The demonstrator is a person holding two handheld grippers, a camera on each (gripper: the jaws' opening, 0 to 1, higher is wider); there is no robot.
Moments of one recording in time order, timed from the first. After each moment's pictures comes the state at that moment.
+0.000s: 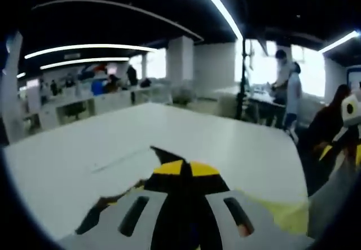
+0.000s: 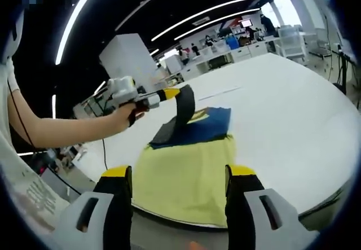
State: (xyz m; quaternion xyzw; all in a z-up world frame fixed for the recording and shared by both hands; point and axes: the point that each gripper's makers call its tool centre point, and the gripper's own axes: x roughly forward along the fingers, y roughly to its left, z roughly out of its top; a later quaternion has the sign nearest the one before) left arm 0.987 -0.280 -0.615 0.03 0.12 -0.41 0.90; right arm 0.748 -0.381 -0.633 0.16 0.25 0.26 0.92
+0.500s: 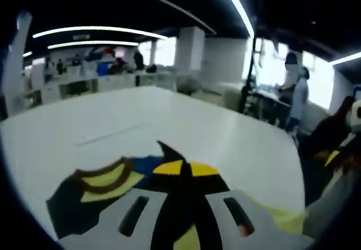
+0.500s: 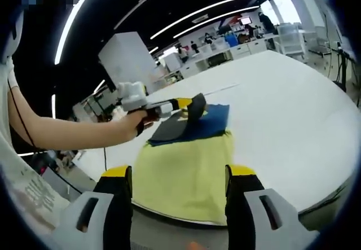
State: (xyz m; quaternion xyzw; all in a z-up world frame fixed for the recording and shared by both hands) left arm 0.981 -0.306 -0.668 0.00 0.18 -0.39 0.90; right arm 0.746 -0.385 -0.639 0.16 0.26 0.26 0.92
